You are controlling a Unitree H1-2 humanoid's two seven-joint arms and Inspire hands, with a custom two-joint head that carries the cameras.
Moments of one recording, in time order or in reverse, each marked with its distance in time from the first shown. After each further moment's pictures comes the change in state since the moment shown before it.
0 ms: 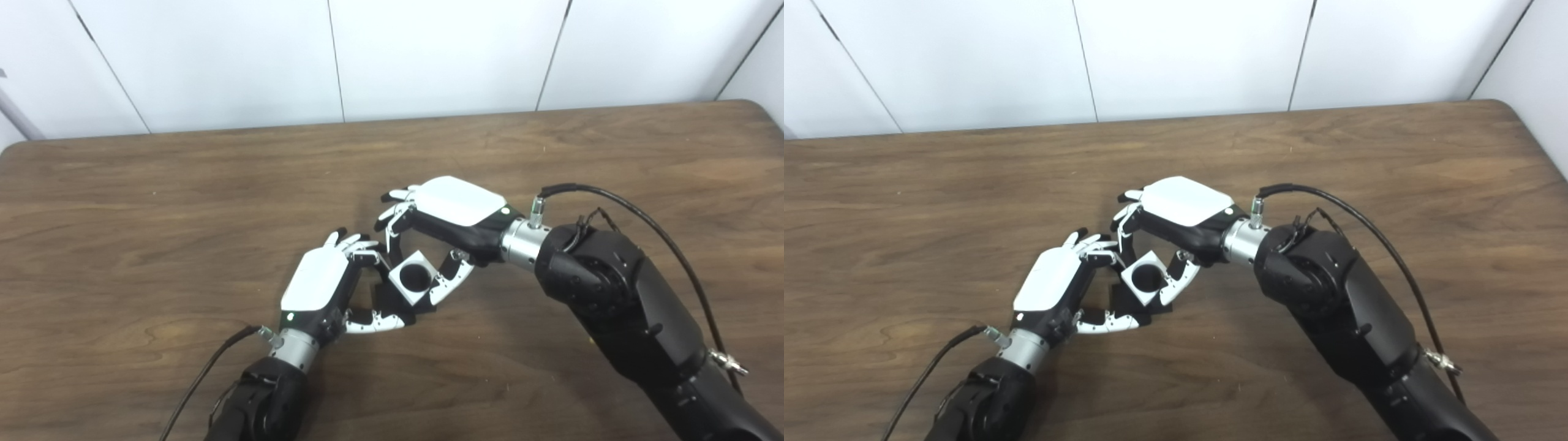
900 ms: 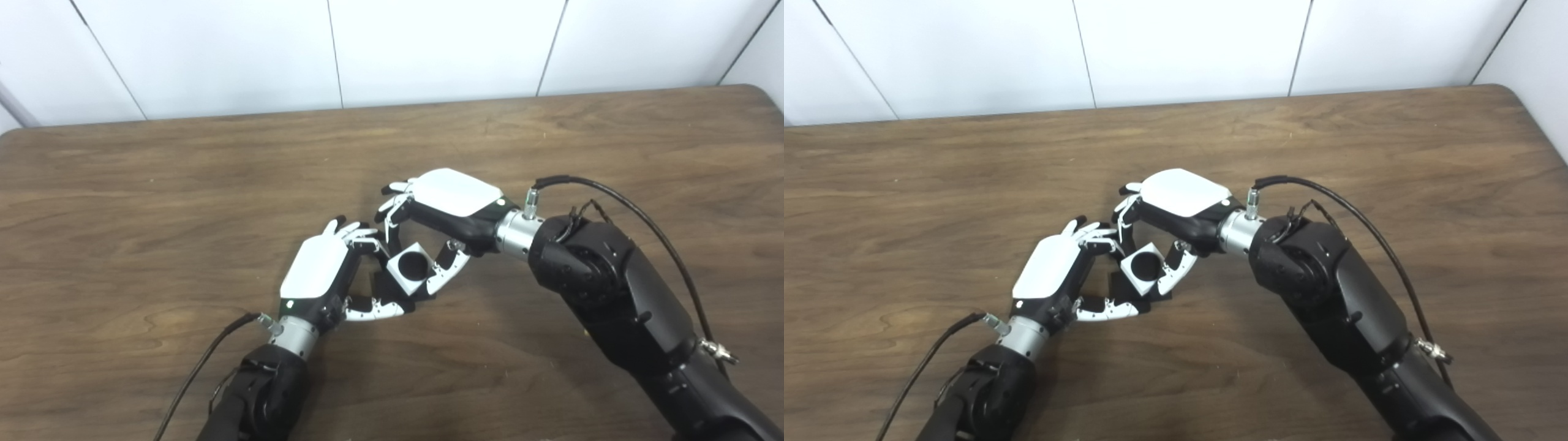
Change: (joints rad) left arm 0.003 0.007 -0.010 -0.019 -0.001 0.015 -0.010; right arm 0.010 0.013 0.008 0.029 -0.012 -0.007 -0.017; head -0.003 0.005
